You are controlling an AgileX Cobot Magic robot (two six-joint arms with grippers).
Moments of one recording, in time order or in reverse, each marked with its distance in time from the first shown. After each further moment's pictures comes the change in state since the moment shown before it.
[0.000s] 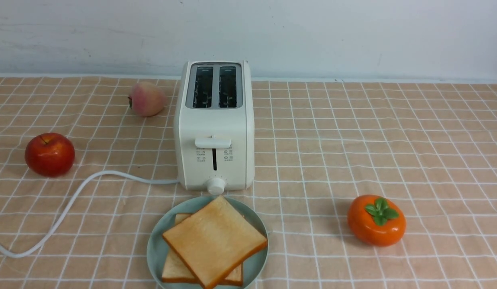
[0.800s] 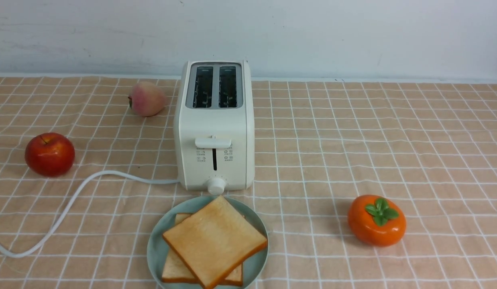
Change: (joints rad) right arm -0.028 -0.056 0.008 -0.034 -0.005 -0.003; left arm 0.000 0.000 0.000 0.000 0.000 0.000
